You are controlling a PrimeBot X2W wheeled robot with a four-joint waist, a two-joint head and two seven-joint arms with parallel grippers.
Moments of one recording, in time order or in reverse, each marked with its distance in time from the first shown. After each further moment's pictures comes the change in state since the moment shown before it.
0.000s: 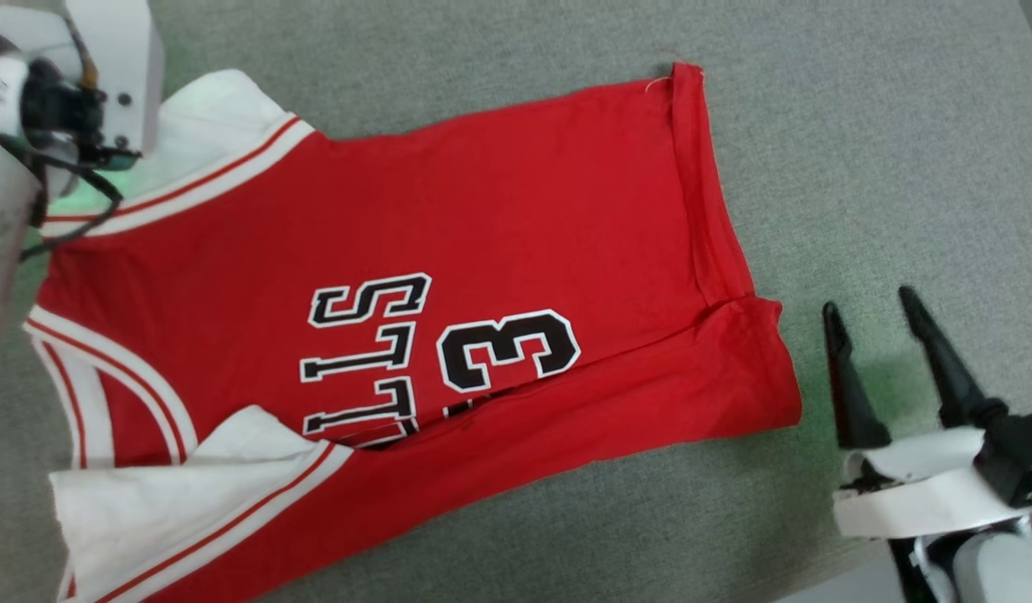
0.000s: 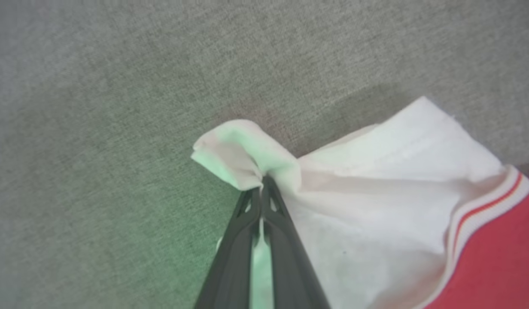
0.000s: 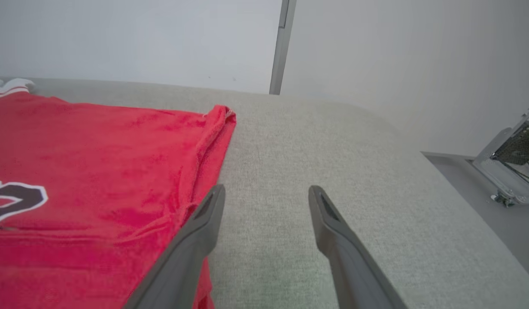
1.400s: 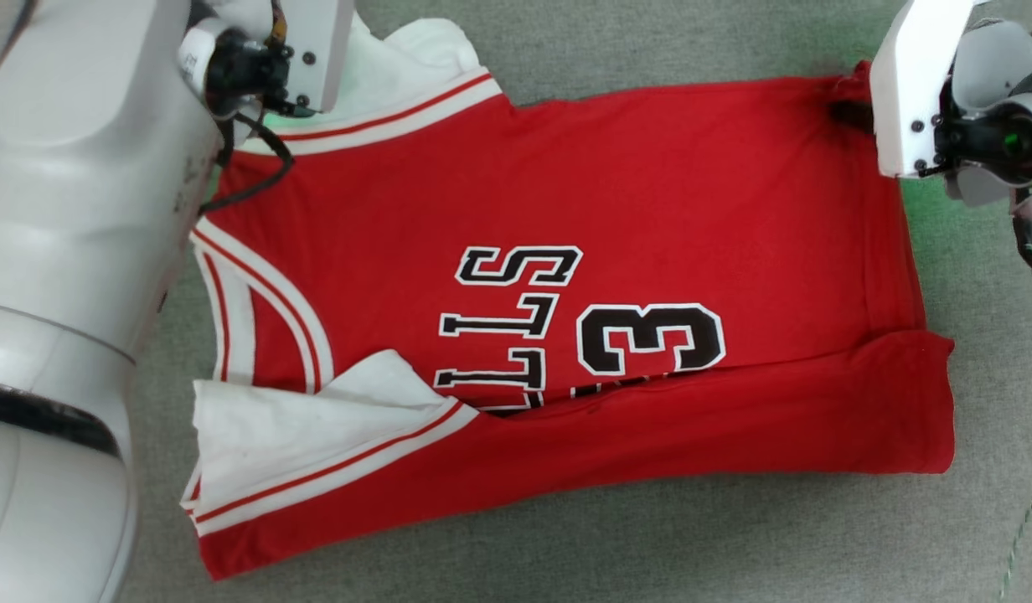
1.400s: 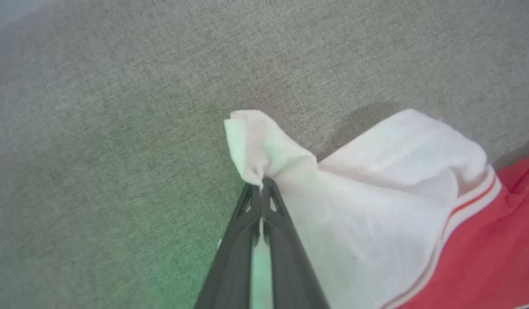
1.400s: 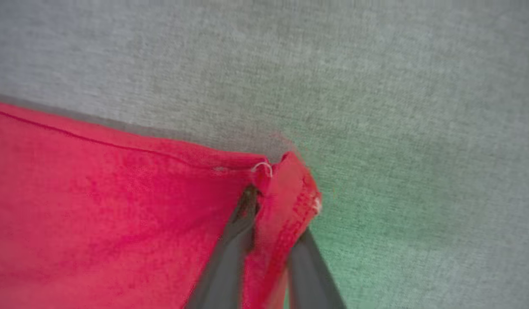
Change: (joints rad) left arm -0.126 -0.259 -0.051 0.217 -0.035 -0.107 -0.286; right arm -1.074 -0.233 0.476 0.772 0.560 0.000 1.142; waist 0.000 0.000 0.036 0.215
